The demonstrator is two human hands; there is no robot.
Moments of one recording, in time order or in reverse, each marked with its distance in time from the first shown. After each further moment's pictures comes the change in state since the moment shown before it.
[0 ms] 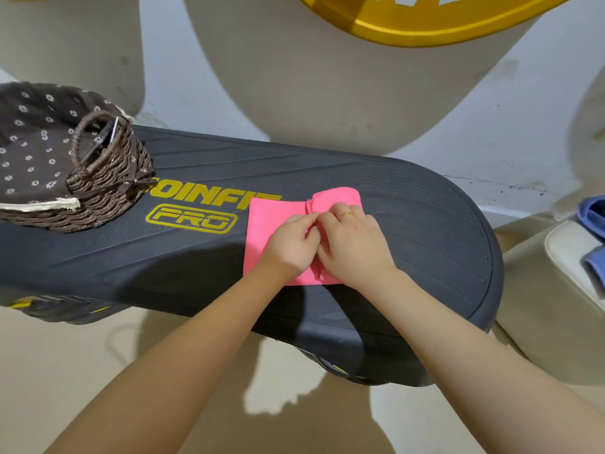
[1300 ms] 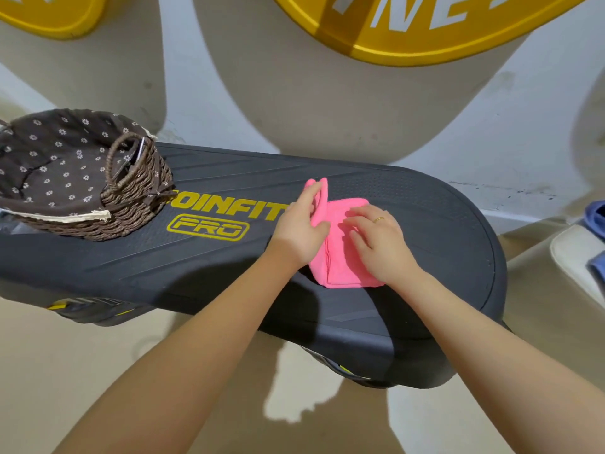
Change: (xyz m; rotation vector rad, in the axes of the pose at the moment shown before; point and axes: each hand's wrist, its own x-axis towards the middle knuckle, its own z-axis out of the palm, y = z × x) left_hand -0.016 0.048 -0.032 -0.130 0.095 -0.037; right_hand -0.004 0.041 0.001 0.387 -0.028 0.104
